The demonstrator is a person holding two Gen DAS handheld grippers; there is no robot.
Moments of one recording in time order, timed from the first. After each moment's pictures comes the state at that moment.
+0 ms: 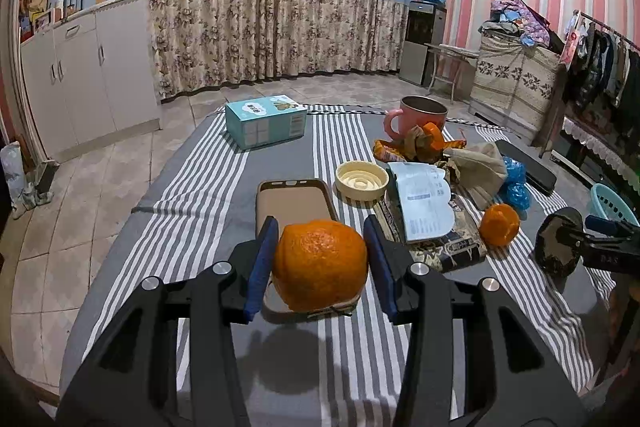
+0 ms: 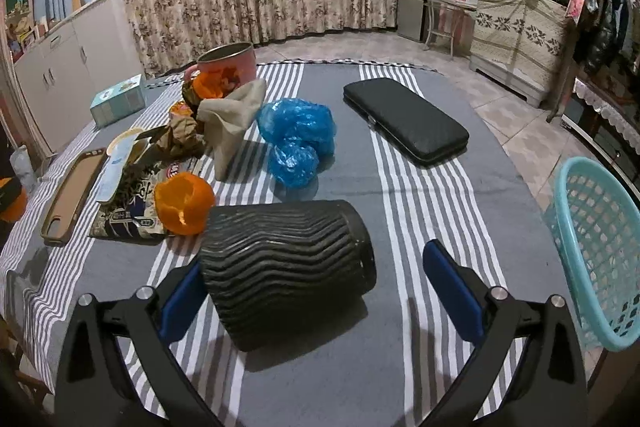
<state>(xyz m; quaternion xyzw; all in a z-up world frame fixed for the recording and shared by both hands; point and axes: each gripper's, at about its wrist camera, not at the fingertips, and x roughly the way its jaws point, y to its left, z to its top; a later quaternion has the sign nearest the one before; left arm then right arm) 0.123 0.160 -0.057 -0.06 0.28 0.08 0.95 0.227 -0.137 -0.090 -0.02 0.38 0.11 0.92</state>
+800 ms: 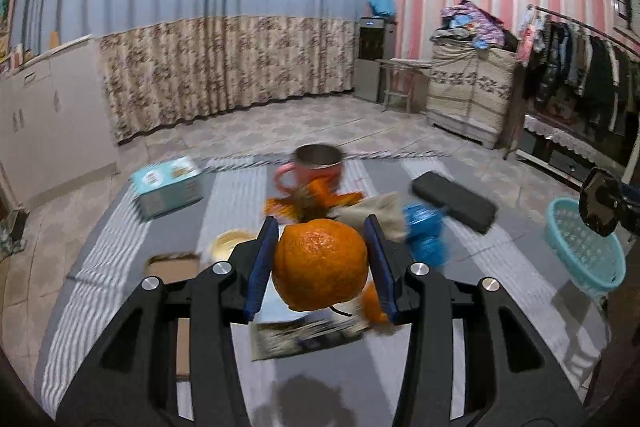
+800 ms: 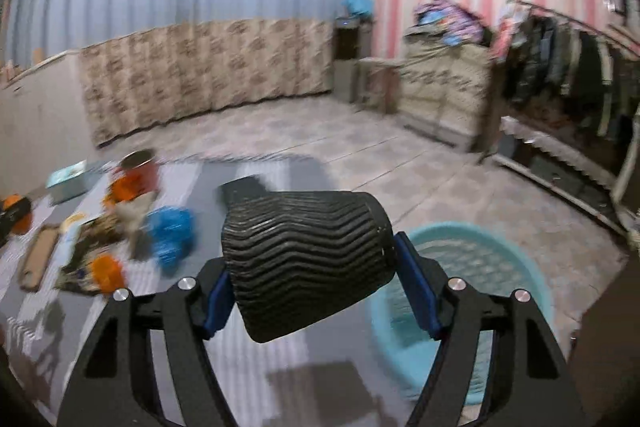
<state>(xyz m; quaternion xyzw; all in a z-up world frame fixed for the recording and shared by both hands) 0.174 0.039 -0.007 -0.02 0.24 0.00 0.97 0.205 -0.289 0.003 -0.01 0.25 -0.03 0.97</state>
